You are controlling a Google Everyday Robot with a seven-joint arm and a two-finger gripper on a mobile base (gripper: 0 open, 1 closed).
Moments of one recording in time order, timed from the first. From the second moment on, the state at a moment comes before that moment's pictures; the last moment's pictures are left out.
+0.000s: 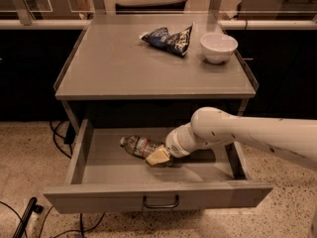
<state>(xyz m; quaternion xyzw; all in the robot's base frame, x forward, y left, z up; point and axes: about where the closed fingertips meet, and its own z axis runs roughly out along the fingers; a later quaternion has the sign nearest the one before) 0.562 -0.006 0.597 -0.44 0.84 0.21 0.26</state>
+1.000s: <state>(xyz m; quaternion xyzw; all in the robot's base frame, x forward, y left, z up) 0.562 -0.006 0.597 -0.44 0.84 0.21 0.26</state>
